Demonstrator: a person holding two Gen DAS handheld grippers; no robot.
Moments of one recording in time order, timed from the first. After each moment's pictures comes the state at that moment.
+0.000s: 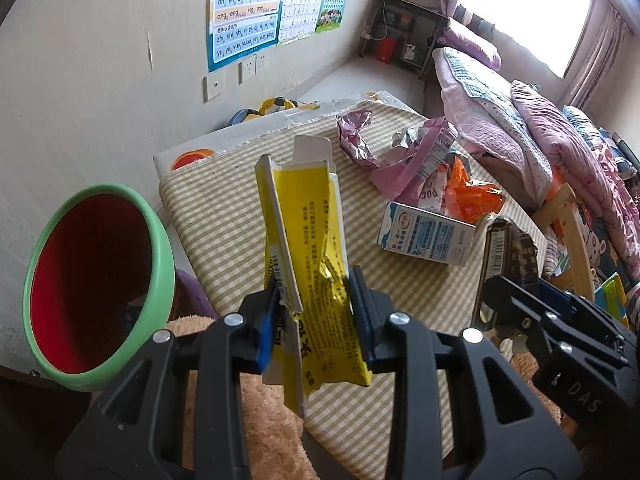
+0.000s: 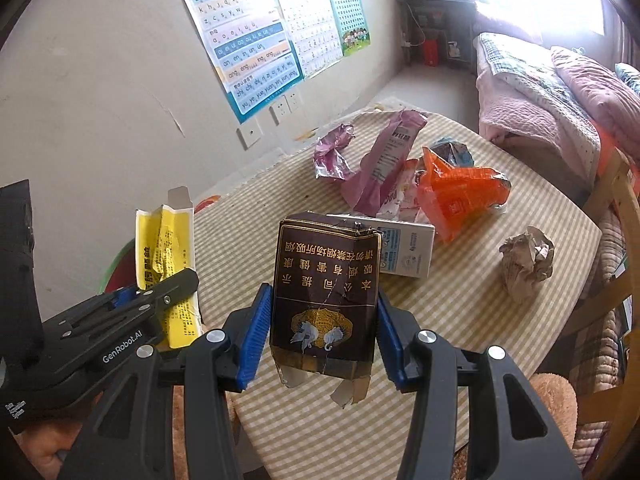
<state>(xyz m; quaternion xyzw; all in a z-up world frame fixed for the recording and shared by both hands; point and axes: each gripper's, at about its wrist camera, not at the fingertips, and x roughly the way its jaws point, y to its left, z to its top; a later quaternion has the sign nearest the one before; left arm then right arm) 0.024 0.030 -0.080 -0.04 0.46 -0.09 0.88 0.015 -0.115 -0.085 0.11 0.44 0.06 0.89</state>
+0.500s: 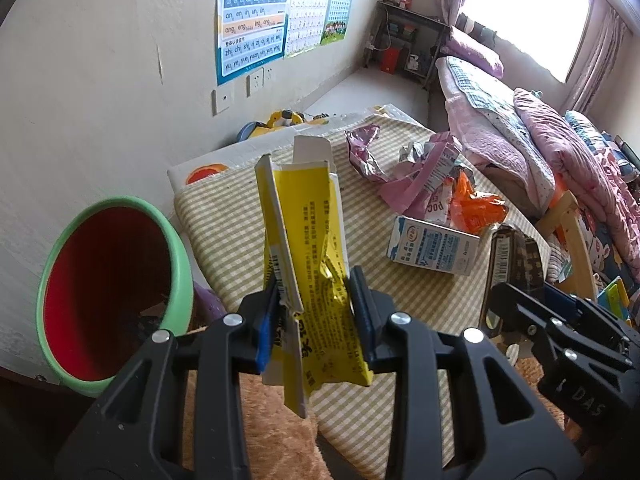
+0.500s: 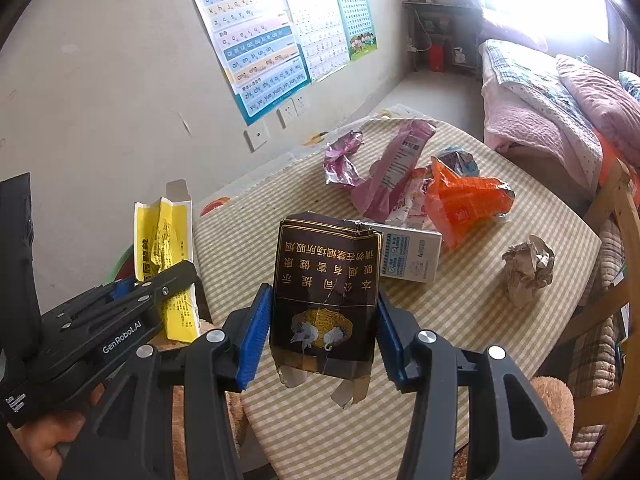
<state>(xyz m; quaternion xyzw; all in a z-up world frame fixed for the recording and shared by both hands) 0.020 0.040 -0.068 -0.03 0.44 -0.08 0.89 0.014 -0.105 -0.075 0.10 0.43 0.07 0.89</state>
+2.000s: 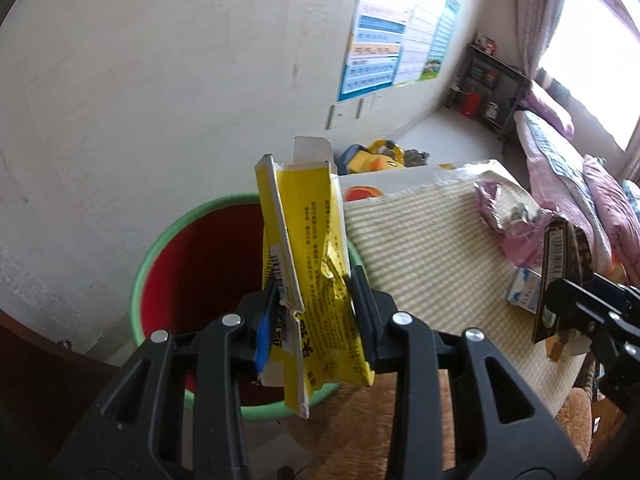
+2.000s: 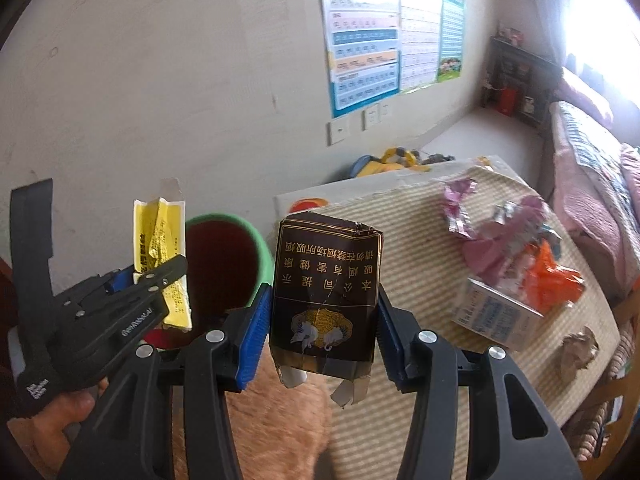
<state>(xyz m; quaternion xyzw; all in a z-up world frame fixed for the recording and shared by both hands) 0.013 0.198 -0.072 -0.10 0.41 0.06 0.91 0.046 0.041 -0.051 -0.02 0.43 0.18 0.89</state>
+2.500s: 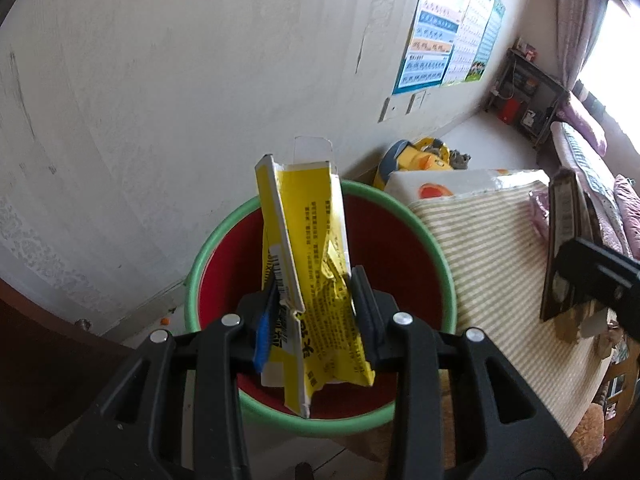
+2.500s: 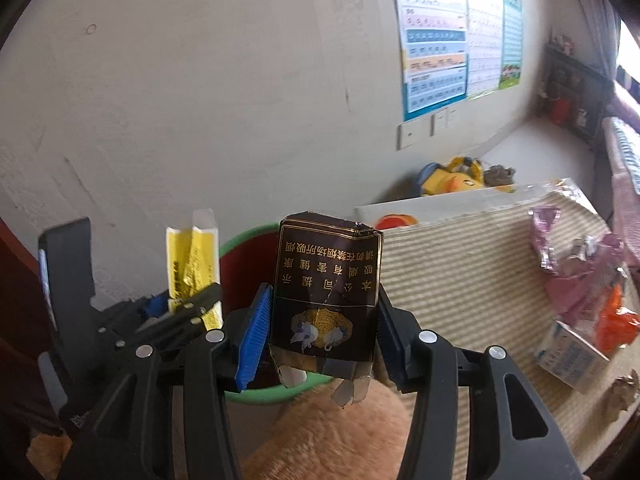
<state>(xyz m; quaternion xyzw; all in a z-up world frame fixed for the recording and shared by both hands) 0.013 0.260 -0.096 -0.11 0.43 0.12 0.89 0.074 0.115 -0.058 -0.01 0.43 0.27 0.86</state>
